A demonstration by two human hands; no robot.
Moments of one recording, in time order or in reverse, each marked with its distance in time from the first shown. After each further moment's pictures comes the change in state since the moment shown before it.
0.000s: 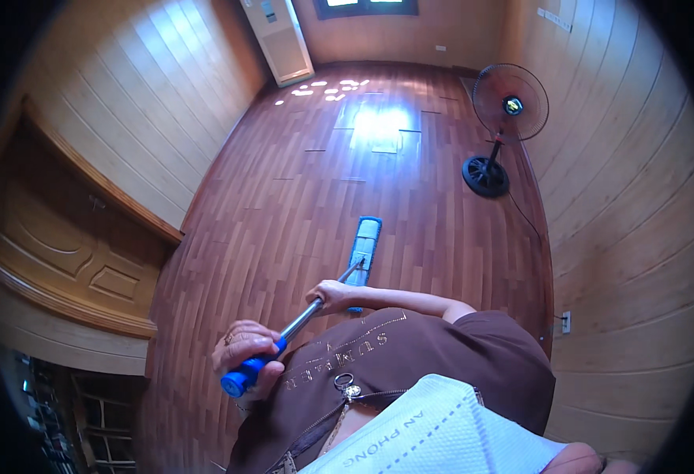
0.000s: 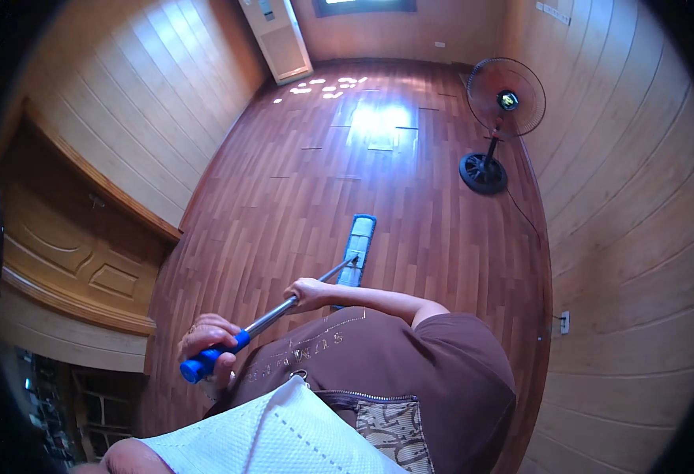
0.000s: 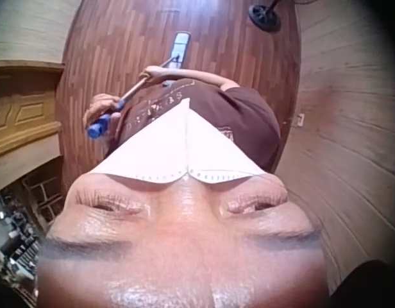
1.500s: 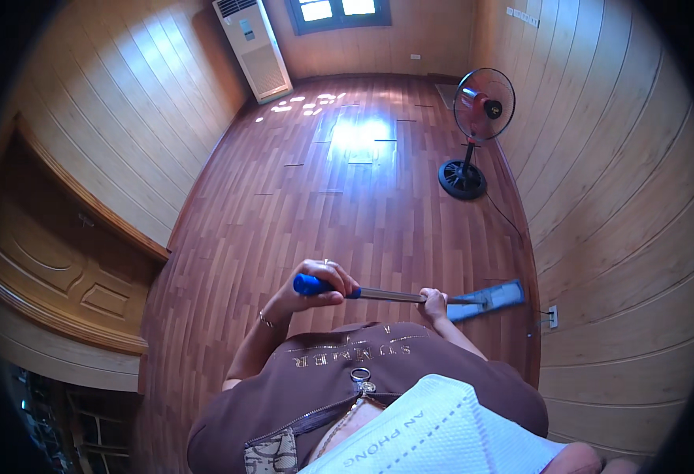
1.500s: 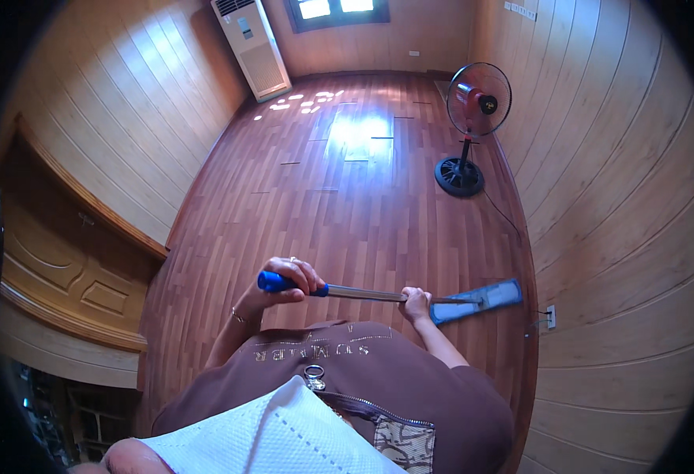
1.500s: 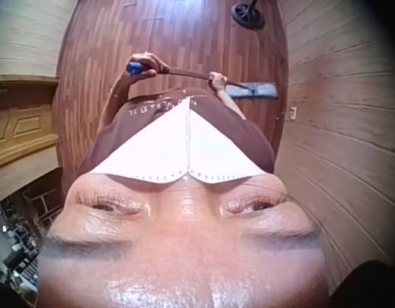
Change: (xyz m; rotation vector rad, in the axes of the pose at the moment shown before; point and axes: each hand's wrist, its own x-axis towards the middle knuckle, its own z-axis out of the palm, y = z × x) left_hand 0.031 -0.118 0.121 -0.676 -0.748 -0.371; right_hand -0.295 0.076 0.004 -0.502 0.881 0.940
